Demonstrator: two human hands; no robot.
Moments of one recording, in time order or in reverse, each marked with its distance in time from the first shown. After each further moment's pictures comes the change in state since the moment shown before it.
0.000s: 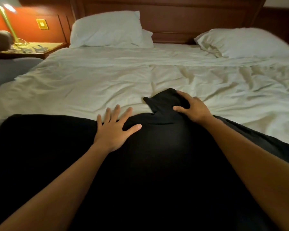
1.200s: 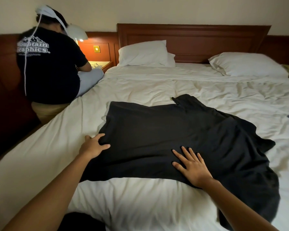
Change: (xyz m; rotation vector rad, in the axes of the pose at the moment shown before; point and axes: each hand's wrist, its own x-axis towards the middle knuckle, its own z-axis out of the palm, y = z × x) left_hand -0.396 -0.123 -0.198 -0.294 -0.111 -0.536; right_hand -0.439 -0.151 0.046 -0.365 -0.268 -0.092
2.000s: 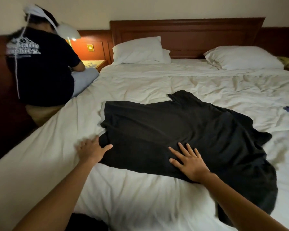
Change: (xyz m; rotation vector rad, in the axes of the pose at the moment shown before) left_hand 0.001 0.010 0.025 0.395 0.096 -0.097; right_hand 0.007 0.002 -0.001 -0.029 -0.050 -0.014
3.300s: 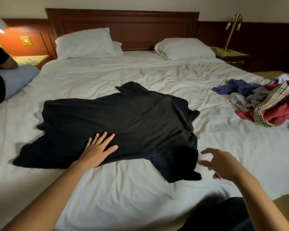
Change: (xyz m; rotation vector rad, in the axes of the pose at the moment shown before) left_hand -0.090 0.165 0.056 -0.063 -0.188 0.734; right_hand -0.231 0.155 -0.086 0.494 0.090 0.567
